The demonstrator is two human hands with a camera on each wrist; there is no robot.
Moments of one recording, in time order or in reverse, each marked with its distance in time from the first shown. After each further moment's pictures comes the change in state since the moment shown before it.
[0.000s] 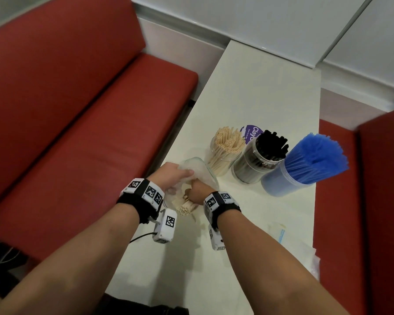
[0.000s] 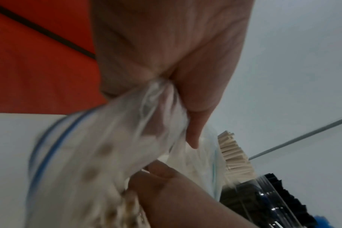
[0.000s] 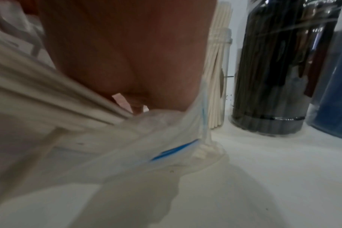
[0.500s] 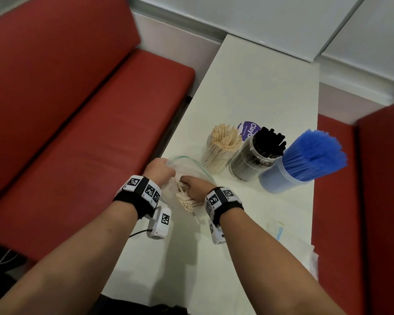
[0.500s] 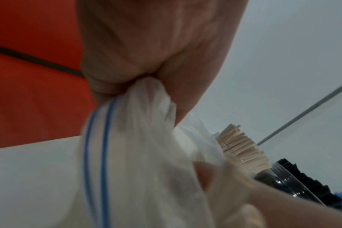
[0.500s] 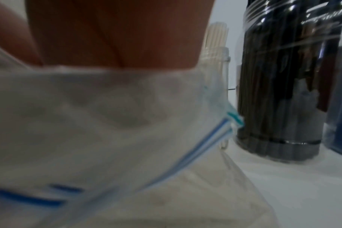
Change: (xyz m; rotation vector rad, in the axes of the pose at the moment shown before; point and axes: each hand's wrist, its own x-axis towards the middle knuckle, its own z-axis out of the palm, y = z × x) left_hand 0.009 0.005 -0.011 0.339 0.266 0.016; right_hand -0.004 0.009 -0.015 -0.060 -0.060 -0.209
